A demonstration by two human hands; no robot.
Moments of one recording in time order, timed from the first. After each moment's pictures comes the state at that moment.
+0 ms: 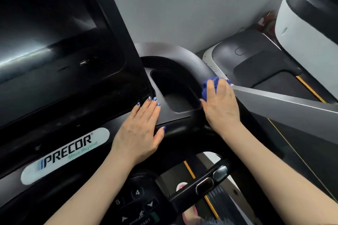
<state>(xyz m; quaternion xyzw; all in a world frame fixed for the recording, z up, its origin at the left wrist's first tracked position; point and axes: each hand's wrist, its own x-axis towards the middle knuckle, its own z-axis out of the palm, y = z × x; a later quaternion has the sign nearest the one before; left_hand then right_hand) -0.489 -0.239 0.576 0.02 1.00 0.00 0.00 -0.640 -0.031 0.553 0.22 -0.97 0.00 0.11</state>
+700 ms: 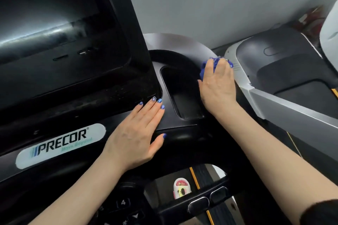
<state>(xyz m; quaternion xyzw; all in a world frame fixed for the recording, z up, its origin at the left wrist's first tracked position) -0.489 -0.241 0.577 0.02 1.00 0.01 -0.01 -0.707 -0.095 0.550 0.27 -0.96 -0.02 0.04</state>
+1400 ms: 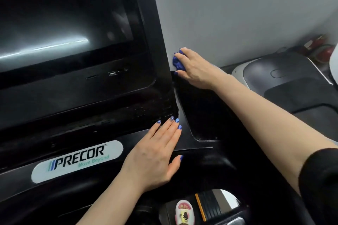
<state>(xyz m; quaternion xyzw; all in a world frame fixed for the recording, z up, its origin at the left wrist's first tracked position) -0.491 -0.240 0.575 0.02 1.00 0.01 -0.01 -0.782 -0.207 0.590 0.56 -0.82 0.13 -0.06</state>
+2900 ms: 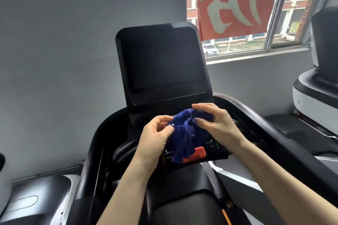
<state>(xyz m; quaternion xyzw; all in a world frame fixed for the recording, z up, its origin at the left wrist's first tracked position) -0.058 -0.179 0.799 -0.20 0.66 0.67 -0.27 -0.210 -0.049 0.795 0.42 -0.70 0.57 -0.04</state>
